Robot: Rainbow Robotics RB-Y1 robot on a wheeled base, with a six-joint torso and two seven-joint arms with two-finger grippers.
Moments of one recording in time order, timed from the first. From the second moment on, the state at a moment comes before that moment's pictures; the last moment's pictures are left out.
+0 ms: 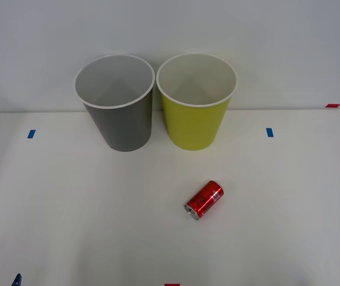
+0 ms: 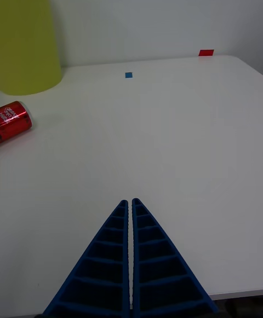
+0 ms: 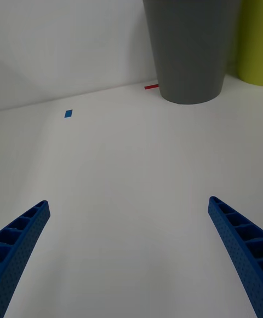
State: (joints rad) right arm 1.24 -0.07 0.01 -1.94 0.35 -0.75 1.05; left arm 1.27 0.52 -0.02 -2.20 0.19 -0.52 -1.50
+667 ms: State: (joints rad) right arm 1.24 -0.07 0.01 -1.94 0.35 -0.75 1.05; left arm 1.27 0.52 -0.02 -2.20 0.19 -0.52 -1.50
